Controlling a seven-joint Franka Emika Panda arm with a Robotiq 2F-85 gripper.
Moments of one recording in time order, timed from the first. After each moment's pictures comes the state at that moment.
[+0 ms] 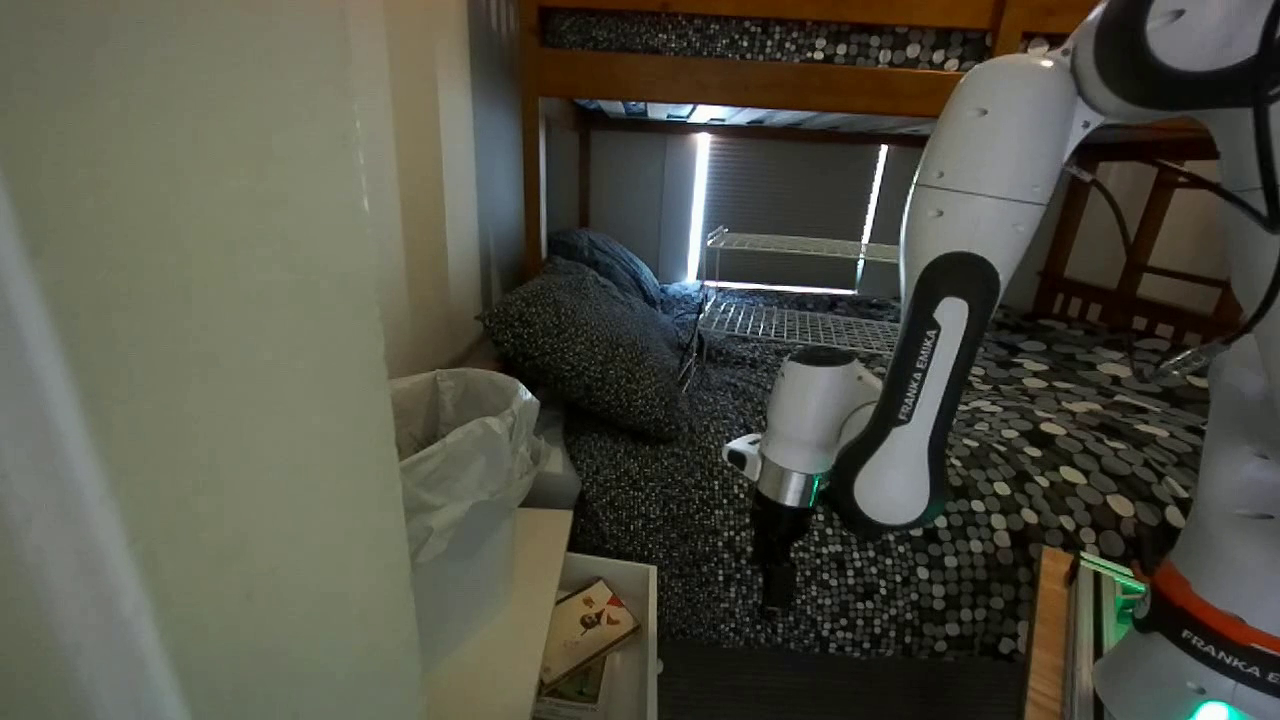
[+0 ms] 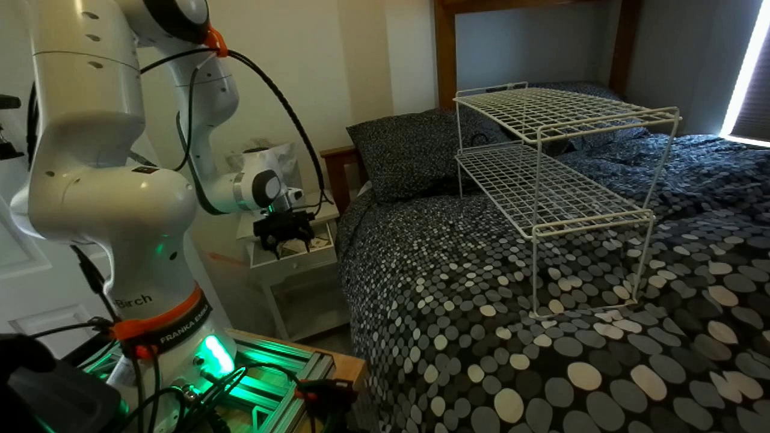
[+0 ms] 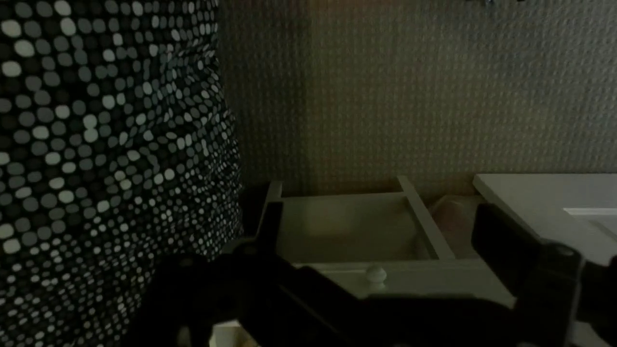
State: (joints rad) arm 0.20 0.36 0.00 -2.66 -0.11 3.12 -0.33
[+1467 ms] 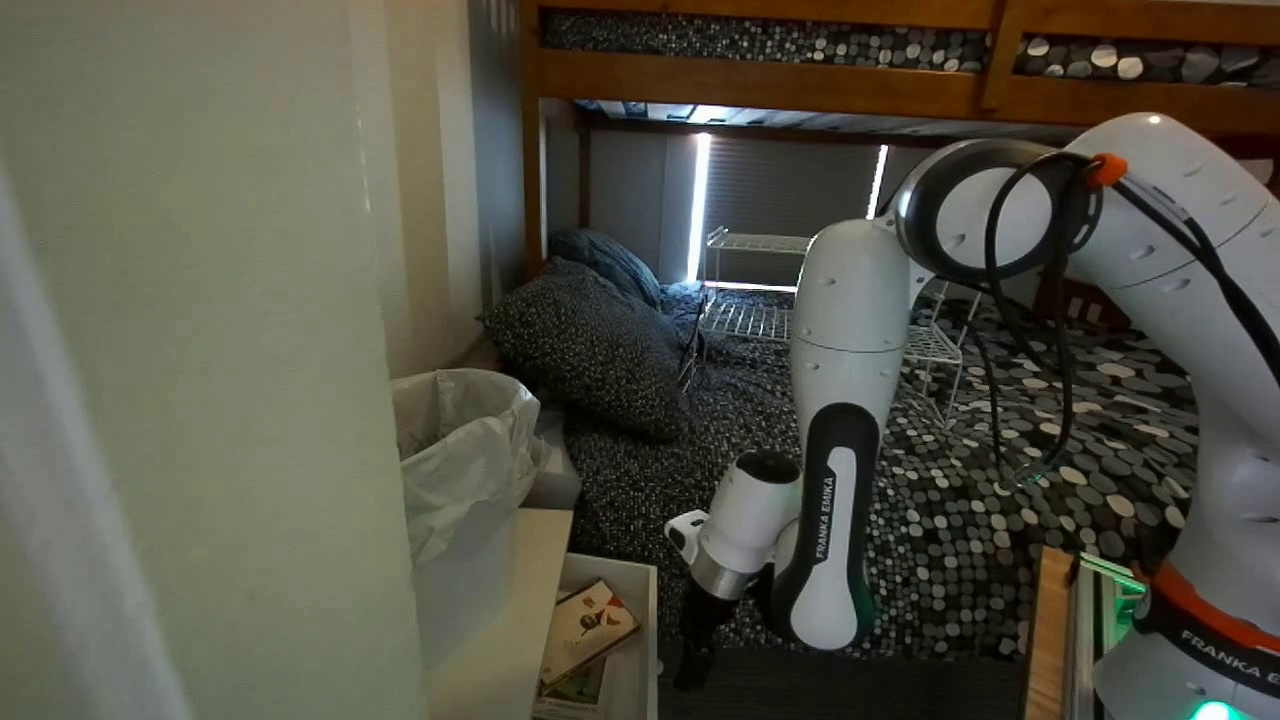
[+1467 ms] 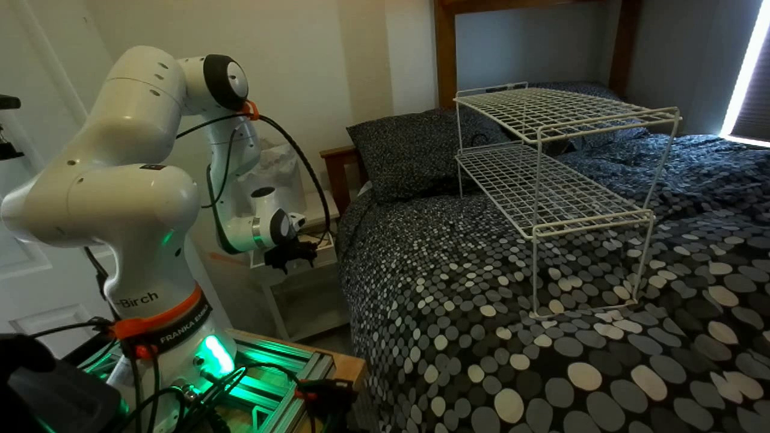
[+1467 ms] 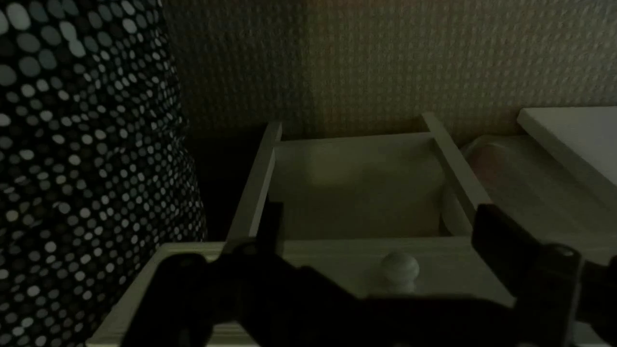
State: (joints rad) arm 0.34 0.86 -0.04 -2.31 -0.13 3.42 -0.17
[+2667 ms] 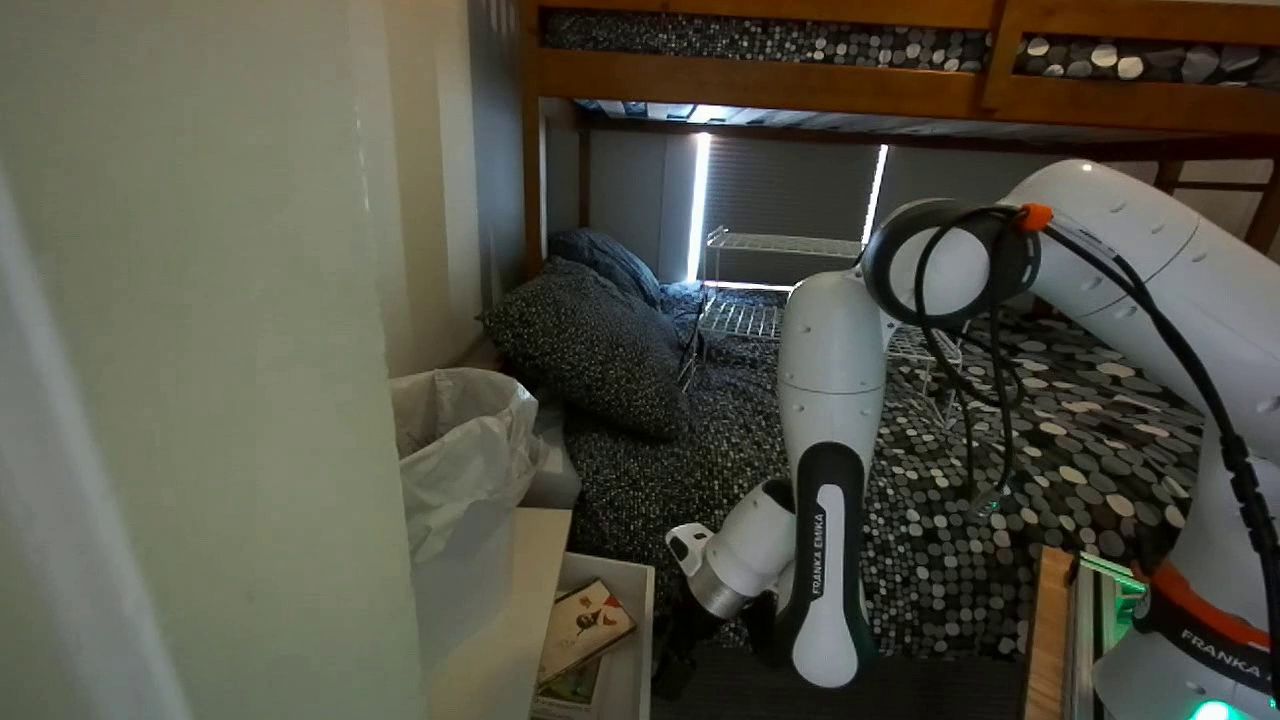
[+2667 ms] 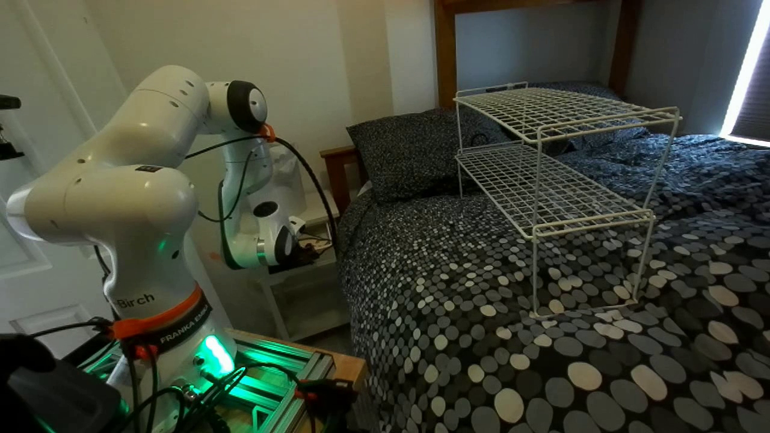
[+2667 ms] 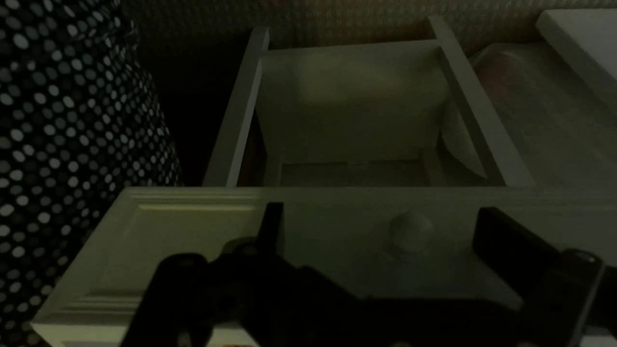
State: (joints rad) arm 0.25 1.02 0.04 -2.22 -0.16 3.72 -0.21
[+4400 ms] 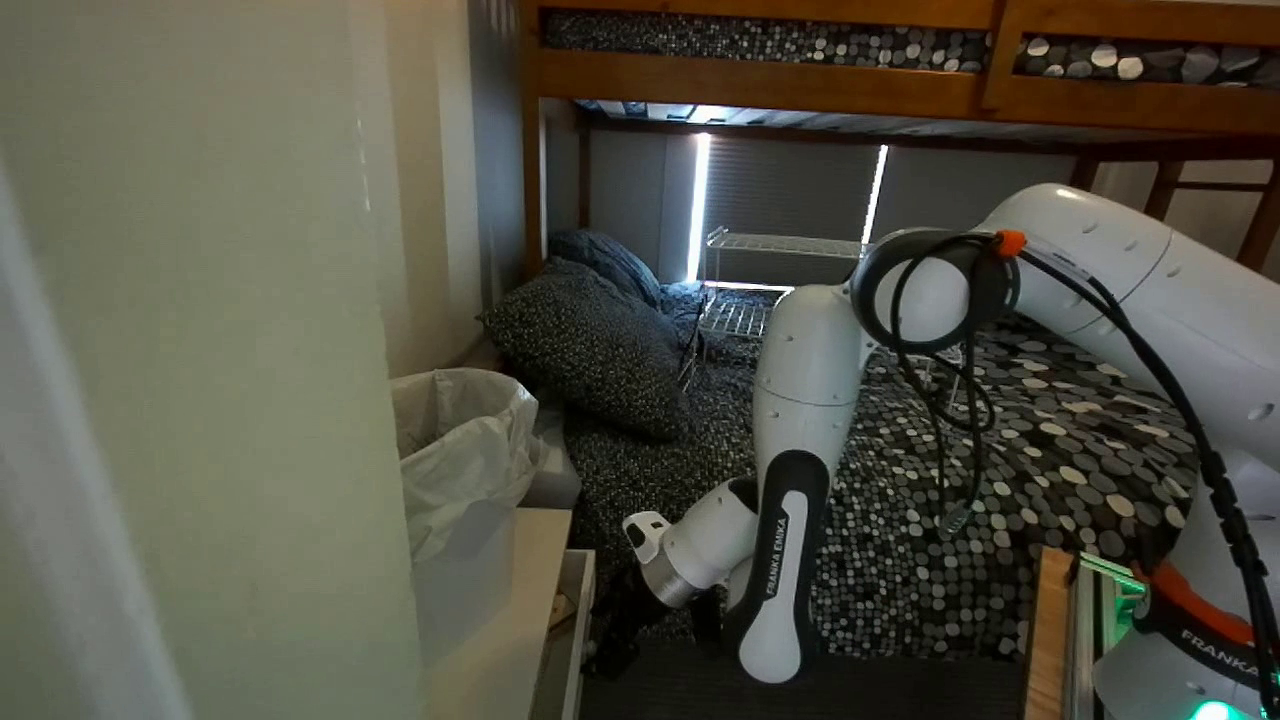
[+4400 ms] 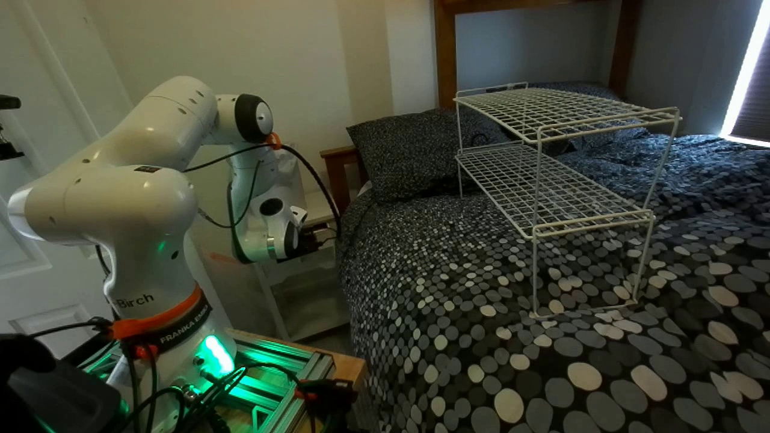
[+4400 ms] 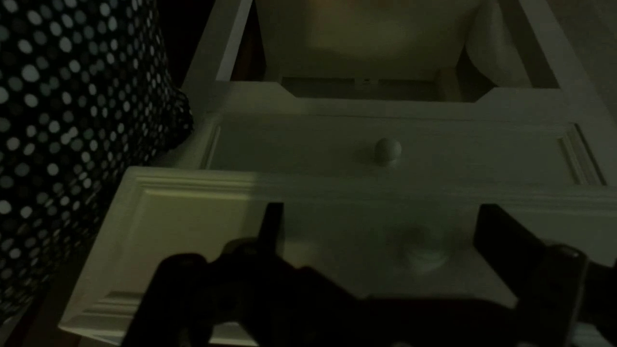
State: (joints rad) arm 0.24 1.11 0.06 -2.00 -0.22 3.75 -0.23
